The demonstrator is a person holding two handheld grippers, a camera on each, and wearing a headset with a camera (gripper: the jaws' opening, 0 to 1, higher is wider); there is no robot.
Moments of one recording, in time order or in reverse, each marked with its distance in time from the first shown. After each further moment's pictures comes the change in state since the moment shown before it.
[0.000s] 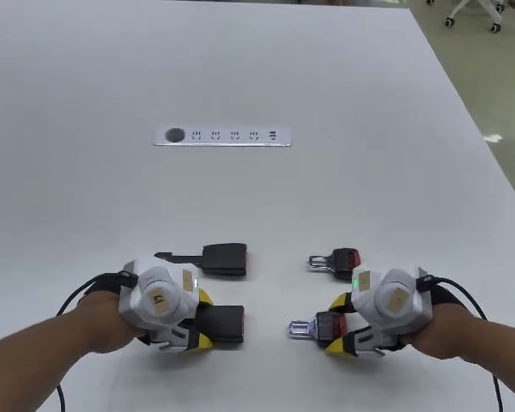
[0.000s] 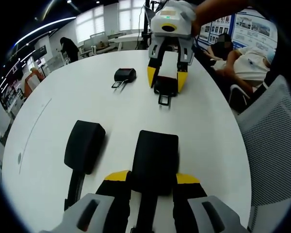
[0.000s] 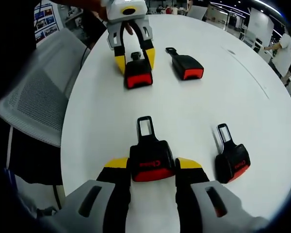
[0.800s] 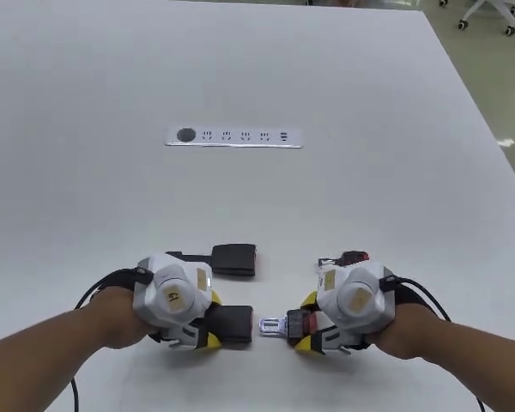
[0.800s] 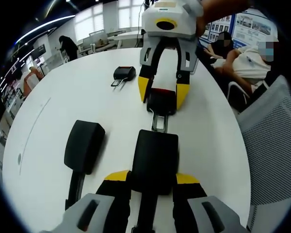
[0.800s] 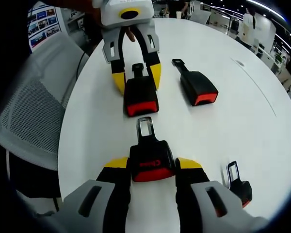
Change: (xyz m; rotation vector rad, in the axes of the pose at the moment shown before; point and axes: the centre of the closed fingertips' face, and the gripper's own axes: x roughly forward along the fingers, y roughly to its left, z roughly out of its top) left arm 0.001 0.001 0.000 -0.001 0.025 -0.003; right arm 0.035 0.009 0.054 -0.029 -0.035 0.012
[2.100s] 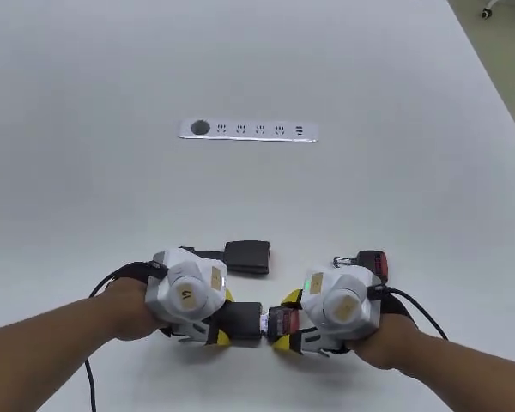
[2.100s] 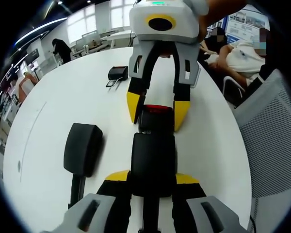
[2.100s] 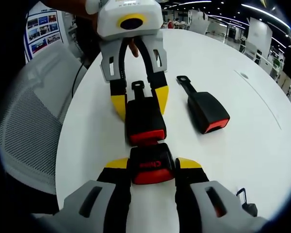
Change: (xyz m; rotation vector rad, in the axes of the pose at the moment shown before) left arm -0.004 -0.001 0.002 0.052 0.016 -0.029; right arm 0.024 0.003 0.033 0.012 -0.102 -0.008
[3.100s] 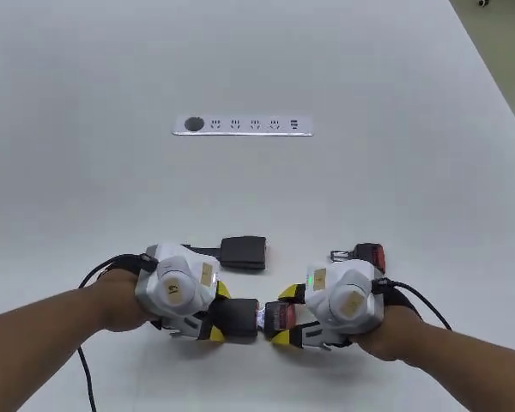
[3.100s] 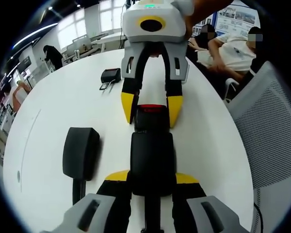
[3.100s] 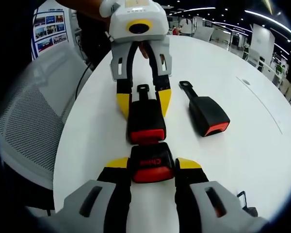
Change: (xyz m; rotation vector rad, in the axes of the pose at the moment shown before) left arm 0.000 0.001 -0.005 0.068 -0.015 -0.050; right arm -0.005 0.004 0.006 -0.040 -0.070 0.022
